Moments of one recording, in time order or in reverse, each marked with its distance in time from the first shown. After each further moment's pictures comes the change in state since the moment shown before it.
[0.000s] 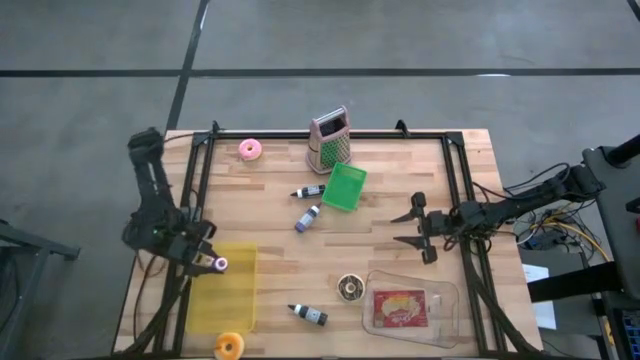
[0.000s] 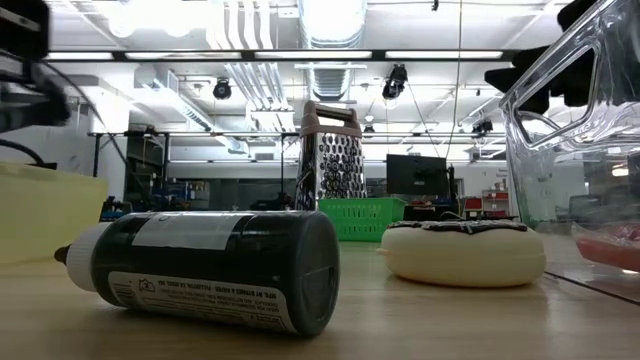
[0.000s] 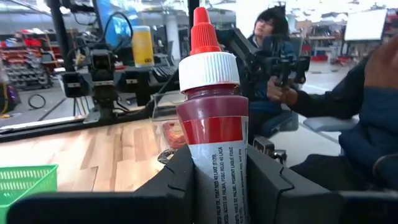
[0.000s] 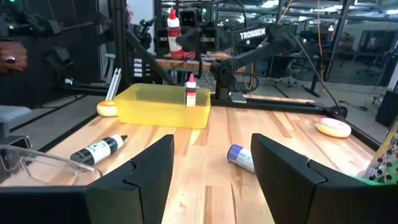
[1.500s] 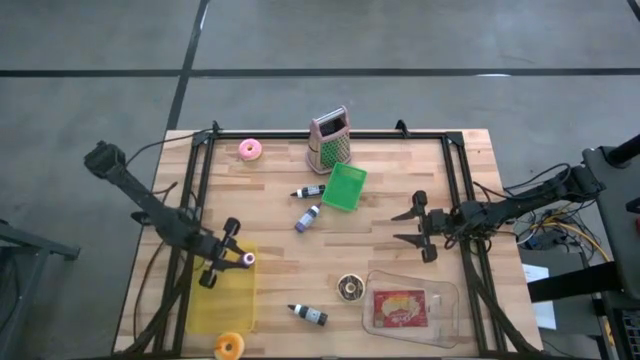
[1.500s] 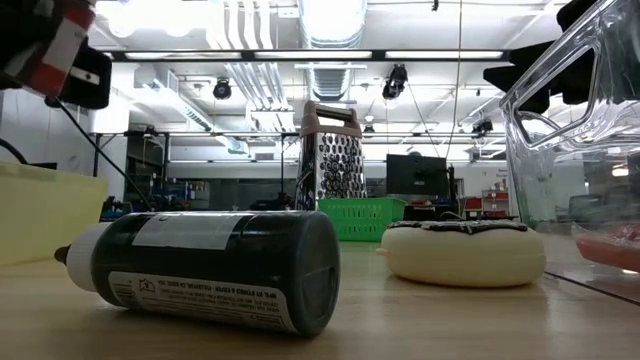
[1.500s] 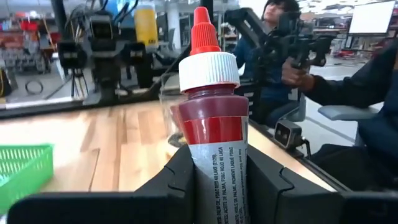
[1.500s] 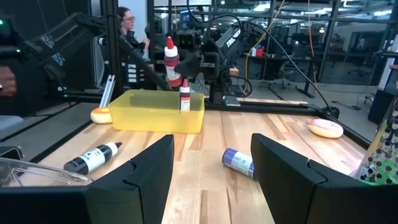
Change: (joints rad) left arm 0.566 0.214 -0.134 0.277 0.567 -0.058; right arm 0.000 -0.021 0.000 -0.001 0.028 0.015
